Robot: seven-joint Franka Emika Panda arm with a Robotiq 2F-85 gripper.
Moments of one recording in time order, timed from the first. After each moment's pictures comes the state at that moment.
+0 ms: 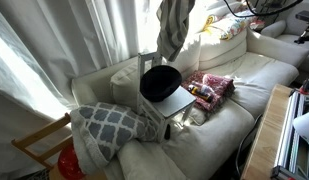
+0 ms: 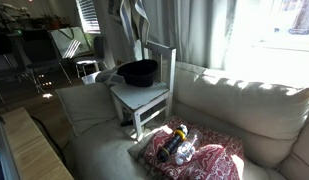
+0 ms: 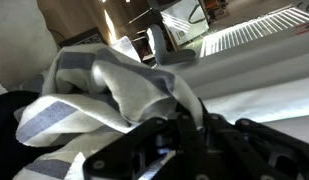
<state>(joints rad) -0.25 0.10 -0.05 -1.90 1.22 1.63 -0.02</state>
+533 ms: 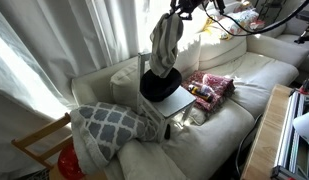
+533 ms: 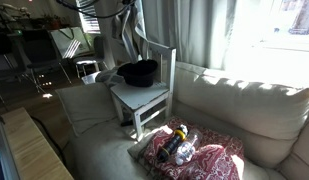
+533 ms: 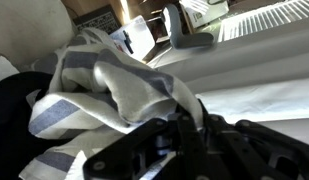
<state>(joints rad) -0.13 0.13 -0.05 -2.04 1.26 1.90 -0.18</state>
